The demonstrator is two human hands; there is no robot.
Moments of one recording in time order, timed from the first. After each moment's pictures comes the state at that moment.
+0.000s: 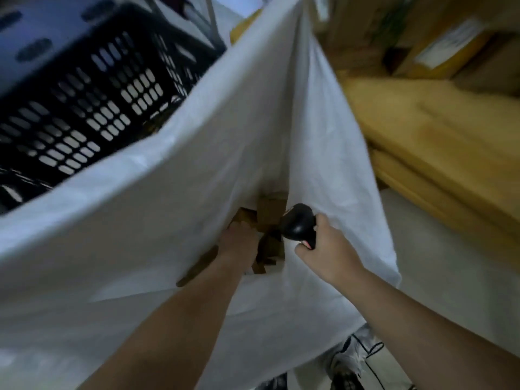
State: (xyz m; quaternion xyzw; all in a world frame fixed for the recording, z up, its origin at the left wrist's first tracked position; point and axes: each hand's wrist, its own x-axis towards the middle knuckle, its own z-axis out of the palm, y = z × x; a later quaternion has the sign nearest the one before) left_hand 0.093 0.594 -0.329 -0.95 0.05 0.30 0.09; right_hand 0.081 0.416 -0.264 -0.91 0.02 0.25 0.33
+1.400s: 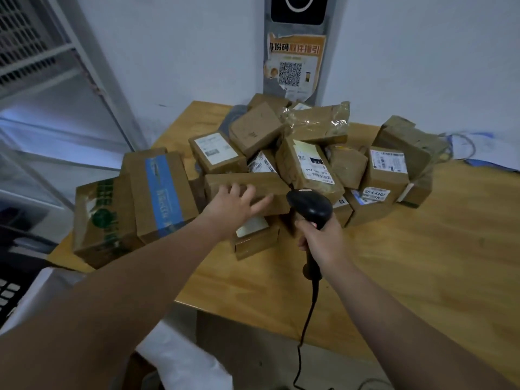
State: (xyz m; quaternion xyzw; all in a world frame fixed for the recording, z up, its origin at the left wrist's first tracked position) left_hand 0.245 0.220 0.027 -0.83 0.45 -0.06 0.31; right_hand 0.121 0.070 0.003 -0.68 0.32 -0.13 0.65
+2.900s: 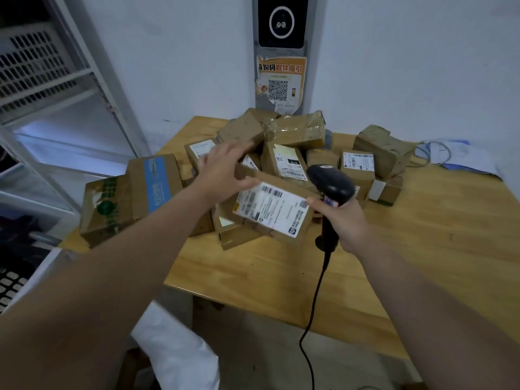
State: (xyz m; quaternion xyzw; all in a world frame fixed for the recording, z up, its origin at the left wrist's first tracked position) left_hand 0.196 0.198 0.102 -0.93 0.30 -0.03 -0.22; right_hand 0.056 -0.002 0.047 -0.66 0.20 -0.11 0.71
